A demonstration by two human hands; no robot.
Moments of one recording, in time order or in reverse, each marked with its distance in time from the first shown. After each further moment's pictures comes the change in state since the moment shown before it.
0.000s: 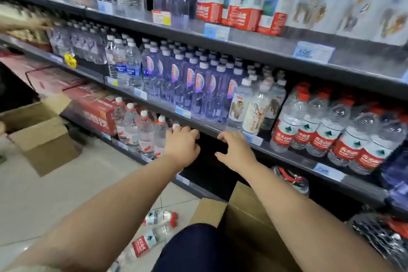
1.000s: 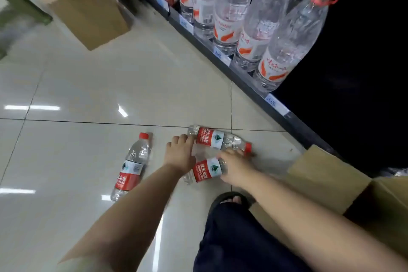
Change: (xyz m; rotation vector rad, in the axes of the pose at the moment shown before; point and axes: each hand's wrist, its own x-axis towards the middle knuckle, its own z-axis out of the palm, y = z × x) left_hand -0.154 -0.253 0.369 -0.078 -0.625 -0.489; right_hand -0.006 -0.001 0.455 -0.103 -0.941 -0.127
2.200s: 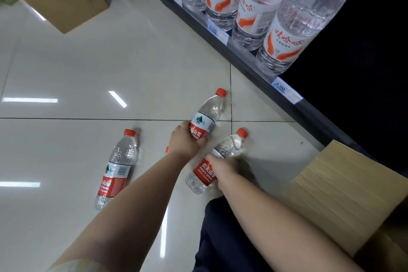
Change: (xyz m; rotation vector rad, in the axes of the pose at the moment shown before) left_hand 0.068 0.013 0.048 -0.615 0.108 -0.221; right_hand 0.059 -0.012 0.060 1.246 0.192 0.927
